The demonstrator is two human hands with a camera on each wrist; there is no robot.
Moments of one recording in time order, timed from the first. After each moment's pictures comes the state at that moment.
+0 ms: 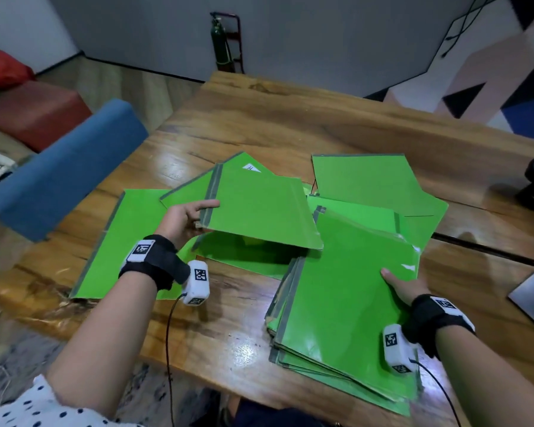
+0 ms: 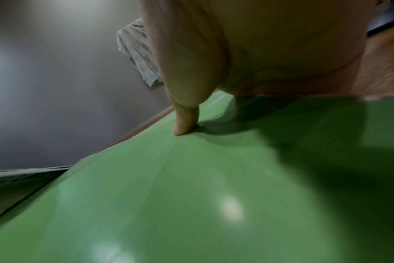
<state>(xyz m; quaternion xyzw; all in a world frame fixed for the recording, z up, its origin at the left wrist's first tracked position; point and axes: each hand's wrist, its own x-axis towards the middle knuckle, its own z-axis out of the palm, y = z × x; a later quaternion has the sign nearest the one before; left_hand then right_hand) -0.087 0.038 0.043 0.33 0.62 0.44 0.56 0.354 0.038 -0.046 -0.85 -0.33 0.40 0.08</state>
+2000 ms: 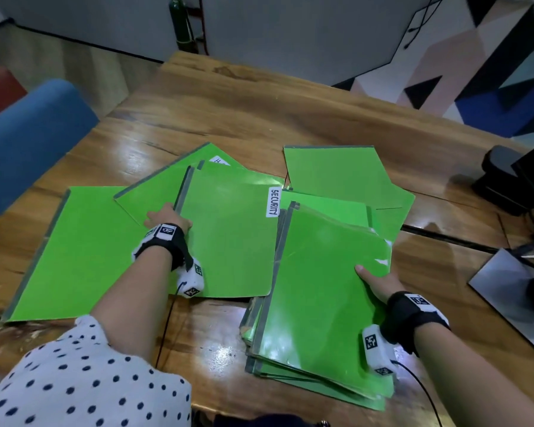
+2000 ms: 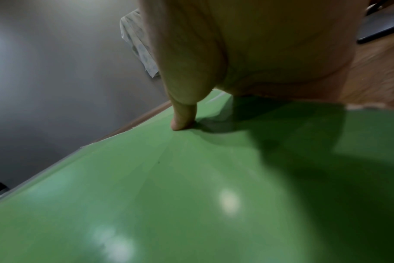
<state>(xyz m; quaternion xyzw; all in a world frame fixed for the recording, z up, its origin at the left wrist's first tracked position) -0.065 0.111 -0.024 0.37 0.89 0.04 0.28 0.357 0.038 -0.047 -0.85 -0.34 0.39 0.08</state>
